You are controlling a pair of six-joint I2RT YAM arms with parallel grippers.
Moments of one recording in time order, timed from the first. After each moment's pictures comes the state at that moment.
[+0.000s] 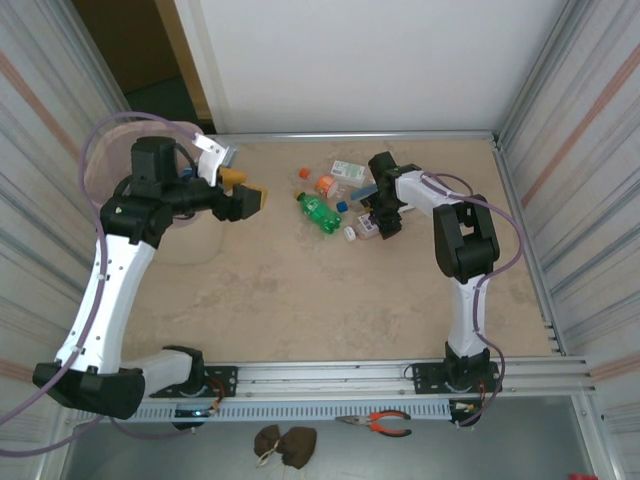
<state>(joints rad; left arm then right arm) -0.21 1.18 1.43 -0.80 0.69 0.11 0.35 2.11 1.59 -0.80 -0.05 1.41</state>
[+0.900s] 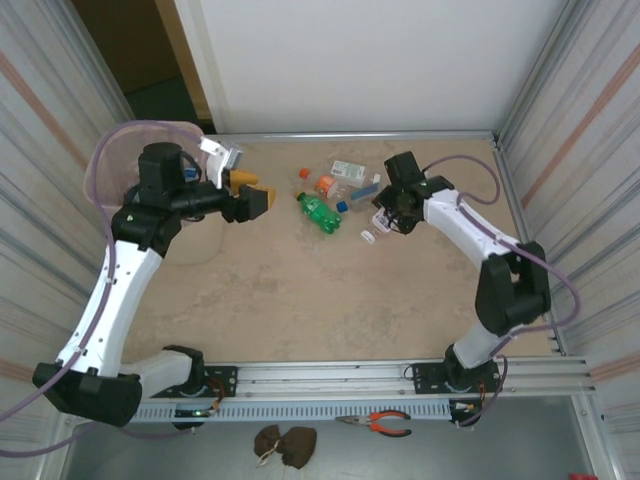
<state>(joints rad) -0.24 1.14 1.30 -0.56 0.77 -0.04 0.40 1.60 1.29 -0.71 0.10 1.06</state>
